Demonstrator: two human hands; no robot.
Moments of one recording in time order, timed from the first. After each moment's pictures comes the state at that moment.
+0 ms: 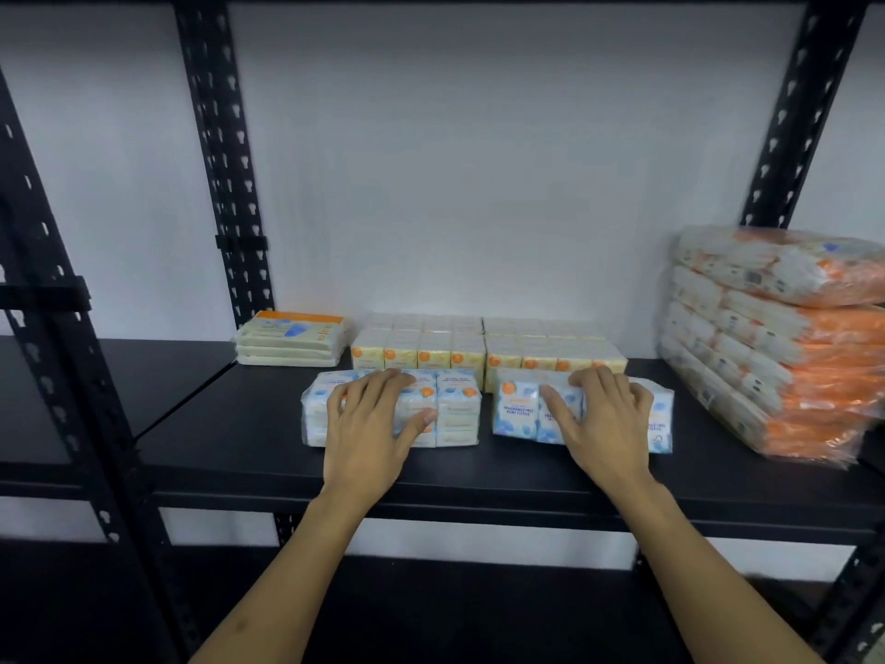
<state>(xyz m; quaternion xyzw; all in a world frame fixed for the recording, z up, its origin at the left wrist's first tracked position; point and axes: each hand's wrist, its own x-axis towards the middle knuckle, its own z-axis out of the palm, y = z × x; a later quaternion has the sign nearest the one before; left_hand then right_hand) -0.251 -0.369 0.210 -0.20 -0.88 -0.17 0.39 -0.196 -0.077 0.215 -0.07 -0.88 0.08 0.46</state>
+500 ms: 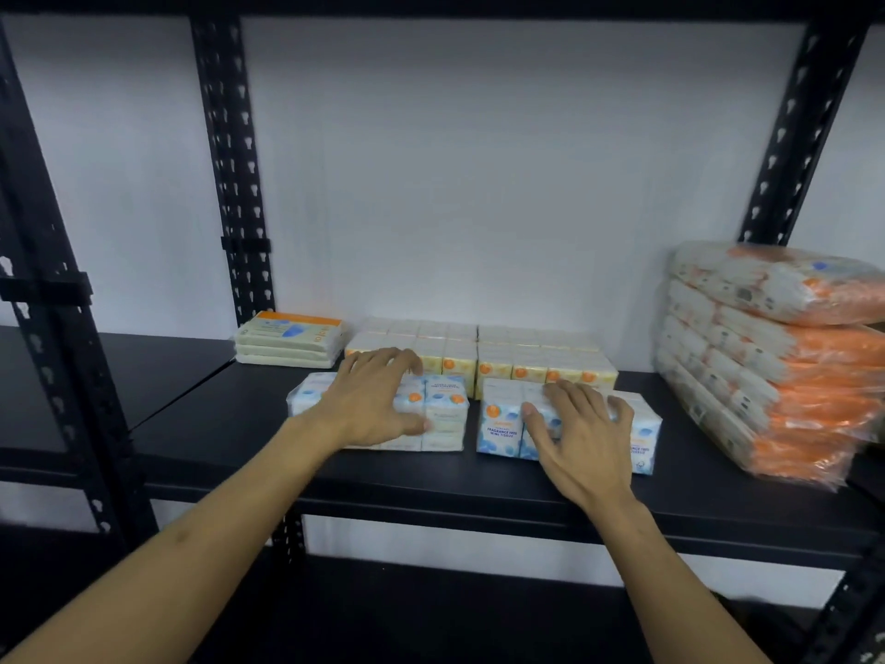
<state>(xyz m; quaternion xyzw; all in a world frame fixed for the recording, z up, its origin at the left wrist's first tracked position) -0.263 -0.362 0.284 -0.27 -0.94 -0.11 0.15 -0.185 -0.081 0.217 -0.06 -0.92 0.05 0.39</state>
